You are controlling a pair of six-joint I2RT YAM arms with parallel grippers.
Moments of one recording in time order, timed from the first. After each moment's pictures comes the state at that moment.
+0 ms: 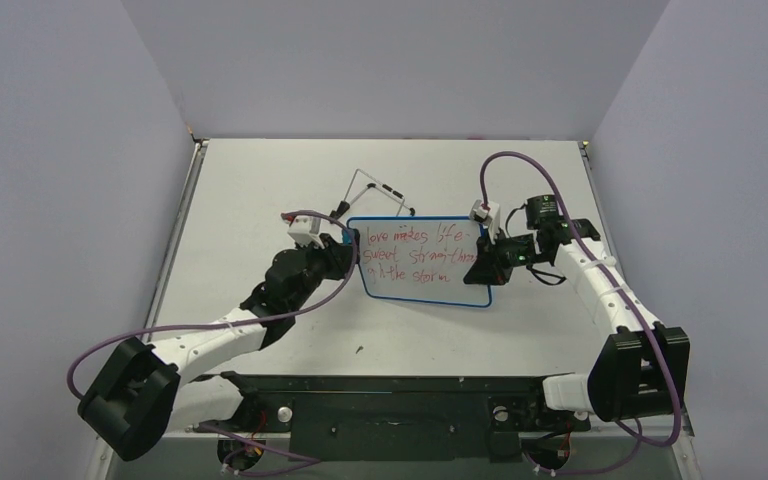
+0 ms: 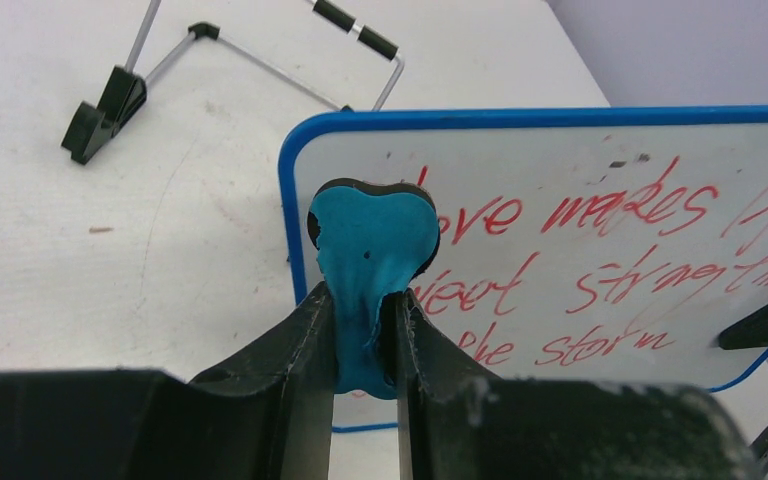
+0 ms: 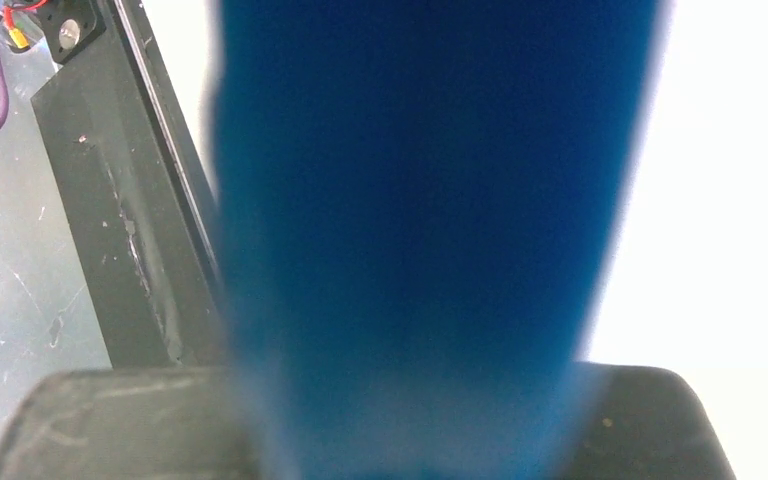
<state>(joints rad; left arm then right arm) -0.64 1.16 0.45 0.54 -0.14 -0.55 0.11 1.32 1.02 -0.89 -0.91 -0.65</state>
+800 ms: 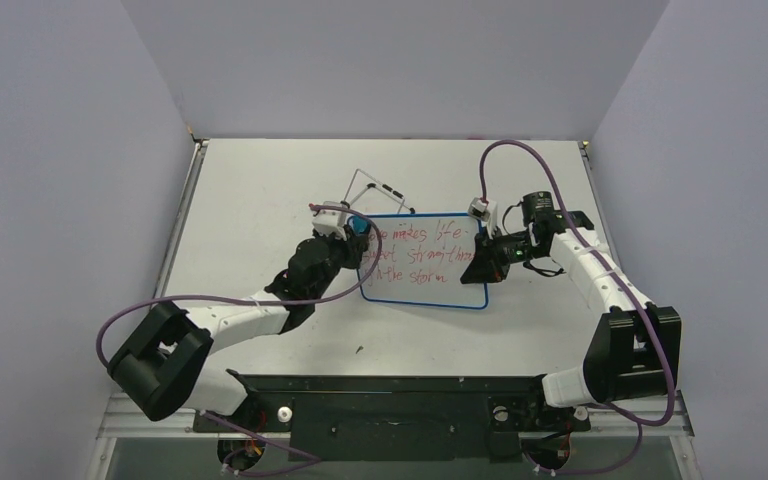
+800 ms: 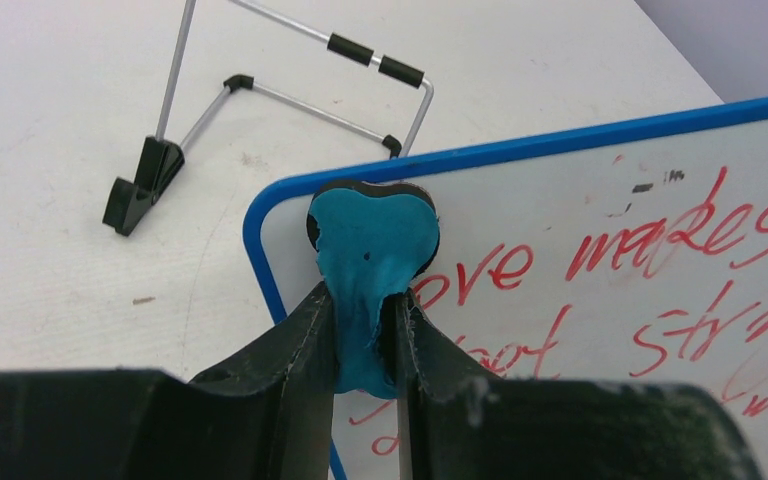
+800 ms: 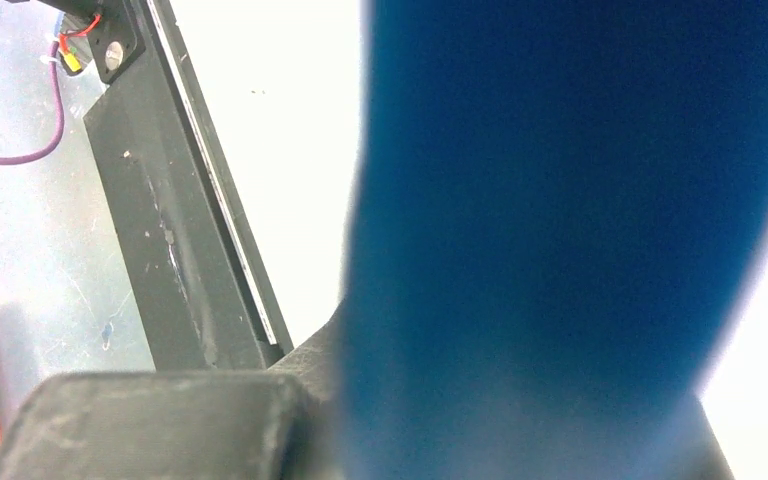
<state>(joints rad) -0.70 1.37 0.54 0.68 -0.26 -0.35 0.11 1.41 1.06 -0.94 -0.96 -0.63</state>
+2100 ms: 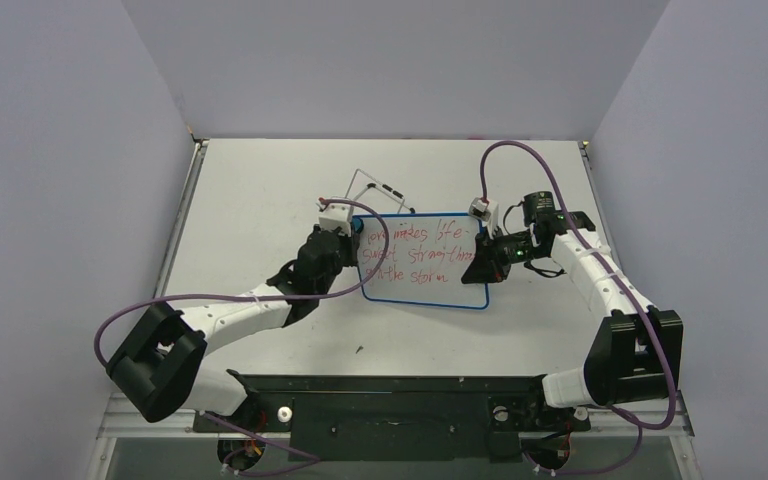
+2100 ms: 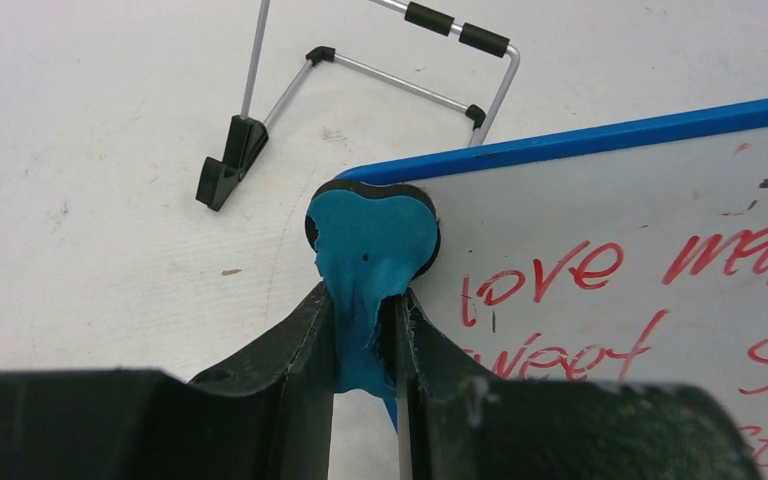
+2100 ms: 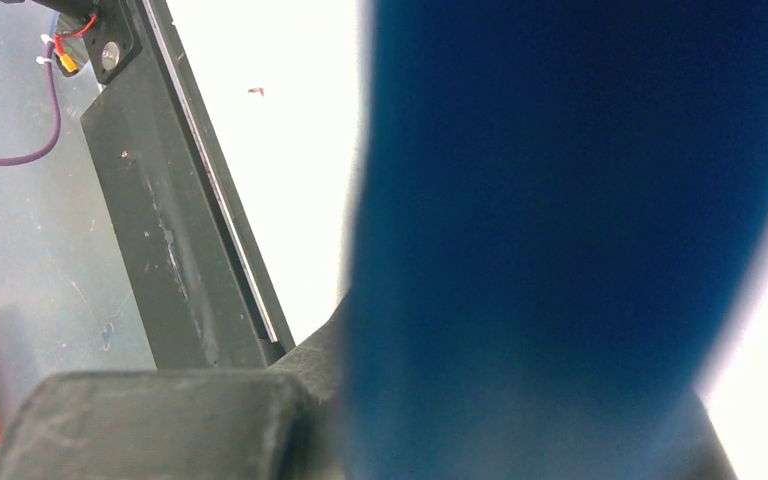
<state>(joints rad) -0.72 1.37 0.66 0.42 -0.41 -0.25 0.11 1.39 1.06 -0.94 -0.95 -0.62</state>
